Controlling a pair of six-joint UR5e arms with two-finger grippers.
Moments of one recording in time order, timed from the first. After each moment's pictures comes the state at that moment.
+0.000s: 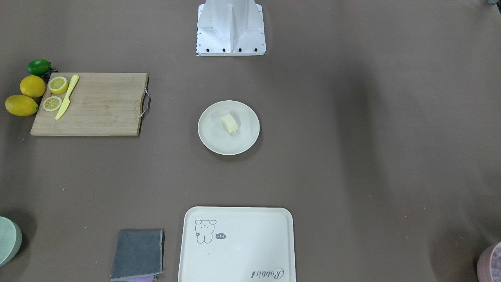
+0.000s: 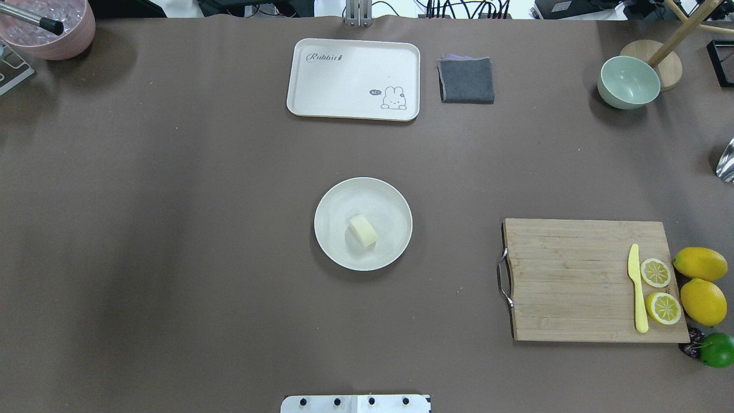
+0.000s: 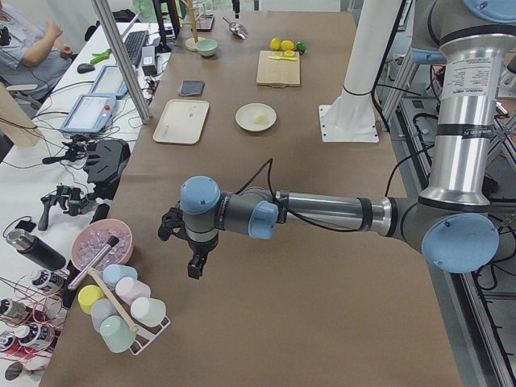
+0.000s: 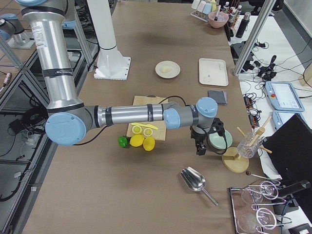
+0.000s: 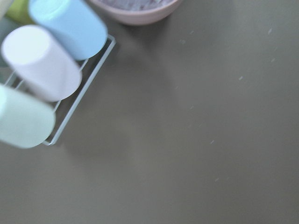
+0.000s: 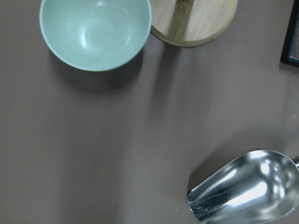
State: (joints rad) left arm -1.56 -1.60 -1.60 -1.72 -2.31 0.05; right arm 1.45 -1.41 1.47 -1.47 2.29 -0.05
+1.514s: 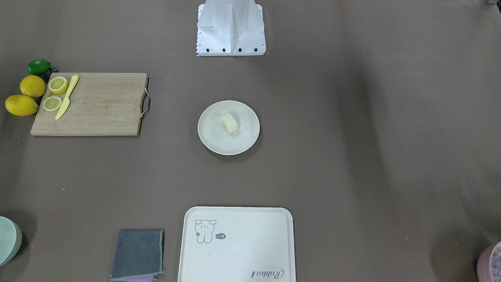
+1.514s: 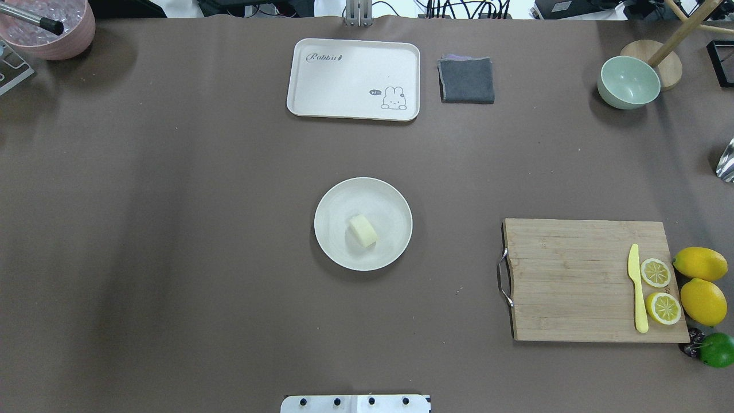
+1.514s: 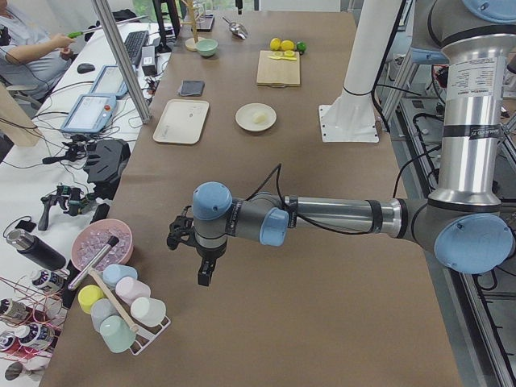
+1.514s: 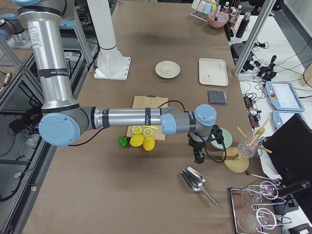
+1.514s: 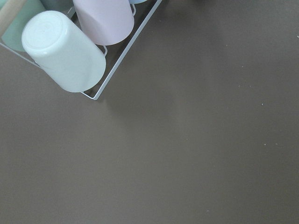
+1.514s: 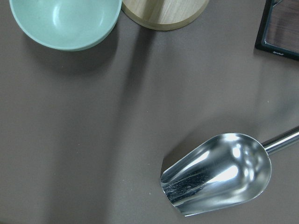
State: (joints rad) left arm -1.55 -1.56 -1.61 -1.76 -2.29 -0.02; right arm 1.48 -1.41 1.47 -1.50 2.28 -0.10
